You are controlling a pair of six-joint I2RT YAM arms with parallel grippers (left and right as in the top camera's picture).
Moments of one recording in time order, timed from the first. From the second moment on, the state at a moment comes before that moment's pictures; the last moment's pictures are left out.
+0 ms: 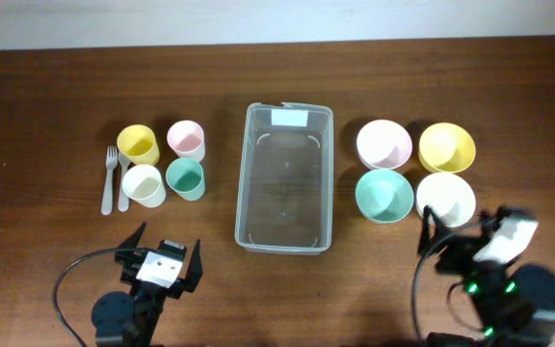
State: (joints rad) left arm 0.03 0.01 0.12 -0.35 0.23 0.38; right arm -0.17 0.38 0.66 -0.62 -0.22 0.22
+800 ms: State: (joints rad) left arm 0.03 0.01 0.11 -0.35 0.23 0.38; right arm -0.54 1.85 1.29 -1.04 -0.28 0.22
